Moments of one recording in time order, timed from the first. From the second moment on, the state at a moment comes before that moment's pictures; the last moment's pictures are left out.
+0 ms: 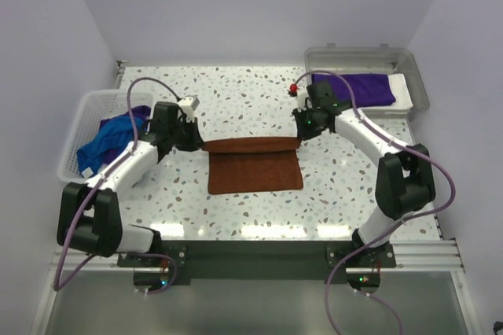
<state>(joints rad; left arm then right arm) -0.21 1.38 0.88 -0.29 0.27 -0.18 0.35 1.69 1.29 -0.61 -0.15 -0.06</state>
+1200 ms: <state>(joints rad) -0.34 1.22 0.54 -0.29 0.25 -0.49 0.36 1.50 0.88 -0.54 -0.23 0.15</state>
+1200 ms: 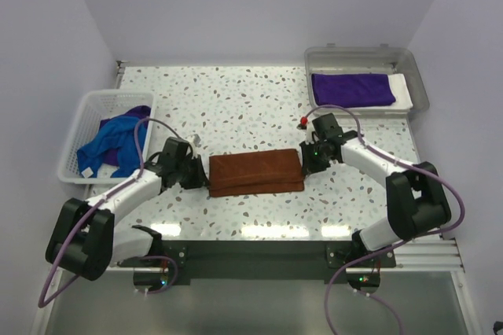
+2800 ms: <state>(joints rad) -0.73 1.20 0.57 -0.37 -0.05 -0.78 0.51 1.31 0.71 -0.46 -0.03 0.37</state>
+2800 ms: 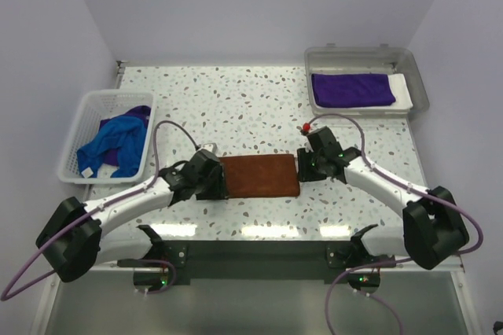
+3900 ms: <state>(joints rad) -0.71 1.21 0.70 -0.51 -0.19 -0.79 0.45 1.53 0.91 -0.32 -0.09 0.28</state>
